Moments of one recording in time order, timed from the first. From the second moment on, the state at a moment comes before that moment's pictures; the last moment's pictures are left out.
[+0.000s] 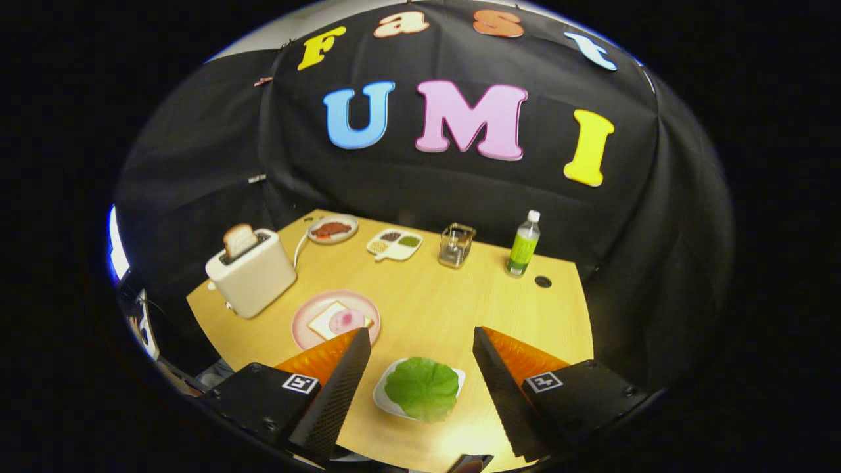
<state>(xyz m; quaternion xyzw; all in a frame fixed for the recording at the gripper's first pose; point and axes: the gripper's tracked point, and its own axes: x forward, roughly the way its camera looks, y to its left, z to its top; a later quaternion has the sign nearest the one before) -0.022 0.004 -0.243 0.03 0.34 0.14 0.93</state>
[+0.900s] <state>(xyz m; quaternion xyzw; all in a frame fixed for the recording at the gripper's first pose) -0.047 0.030 -0.461 -0.04 0.55 0.20 0.81</state>
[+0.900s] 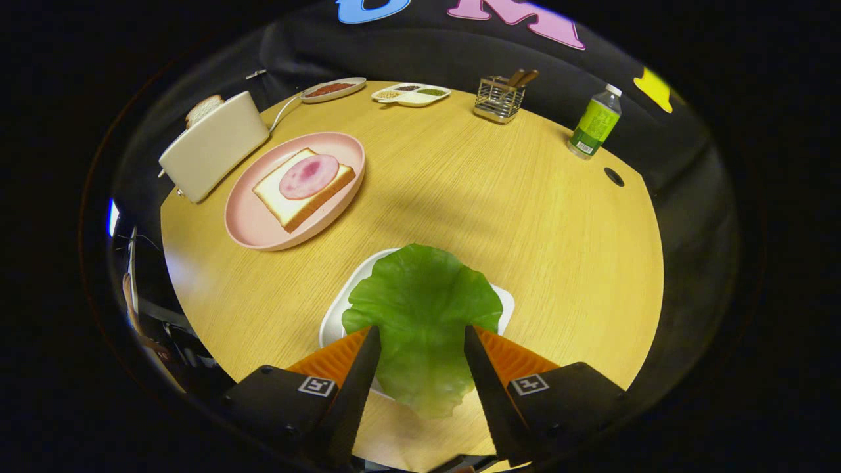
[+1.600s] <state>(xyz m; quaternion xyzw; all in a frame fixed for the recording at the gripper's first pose) -0.051 0.028 -0.473 -0.02 0.59 0.18 0.79</state>
